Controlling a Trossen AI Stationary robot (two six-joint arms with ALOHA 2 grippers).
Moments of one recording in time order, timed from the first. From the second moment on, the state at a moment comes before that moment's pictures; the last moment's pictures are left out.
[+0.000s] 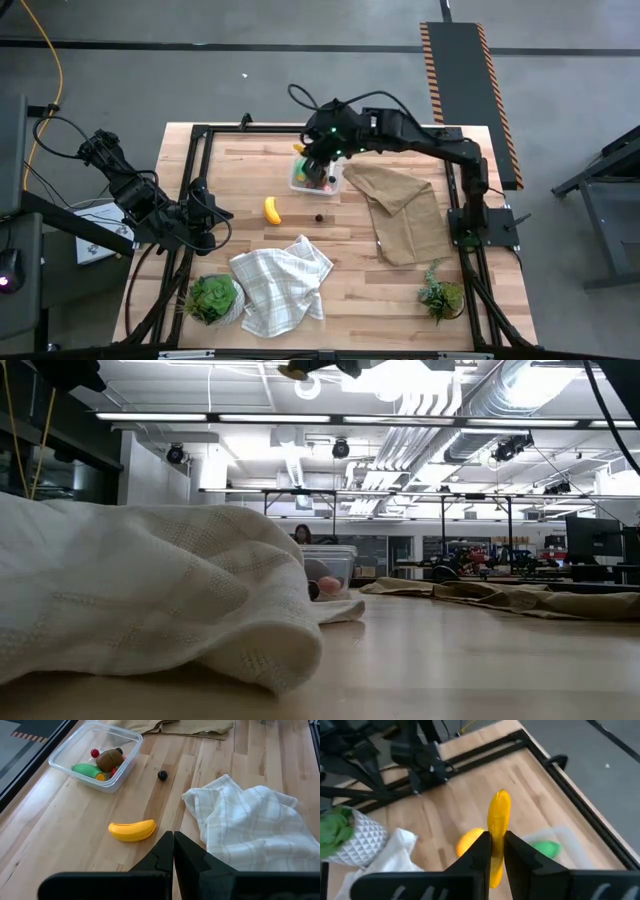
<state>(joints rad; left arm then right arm) -0.63 0.80 0.92 -1.15 -0.70 -0.82 -0.14 1.96 2.30 -1.03 0.08 0.26</state>
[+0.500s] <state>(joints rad) -0.63 0.80 0.92 -1.15 -0.72 -0.82 -0.29 1.95 2.30 -1.13 0.04 0.17</state>
